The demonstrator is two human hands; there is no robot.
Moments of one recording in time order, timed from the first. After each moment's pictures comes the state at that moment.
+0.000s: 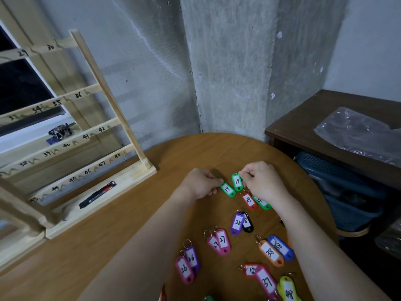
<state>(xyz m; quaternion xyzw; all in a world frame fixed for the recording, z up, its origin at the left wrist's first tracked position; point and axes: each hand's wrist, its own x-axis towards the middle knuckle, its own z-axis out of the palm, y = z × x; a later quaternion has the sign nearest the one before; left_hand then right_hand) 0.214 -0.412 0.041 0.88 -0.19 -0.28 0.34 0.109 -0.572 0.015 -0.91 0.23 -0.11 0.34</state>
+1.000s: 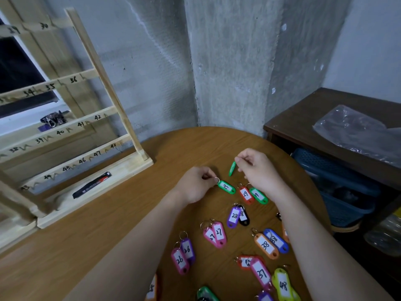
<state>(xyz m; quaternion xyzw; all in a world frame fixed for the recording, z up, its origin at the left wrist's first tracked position) 0.208 -0.394 0.026 0.86 -0.31 -0.23 0.34 0.116 -0.573 0.016 -0.83 0.20 -0.16 0.50</state>
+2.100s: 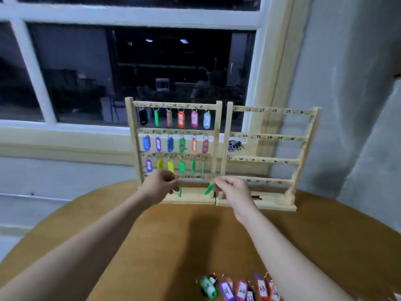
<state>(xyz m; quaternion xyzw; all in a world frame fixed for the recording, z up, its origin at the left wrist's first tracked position) 0.128 0.072 0.147 0.89 0.03 0.13 0.43 0.155 -0.163 0.138 -0.72 -0.07 0.02 0.69</state>
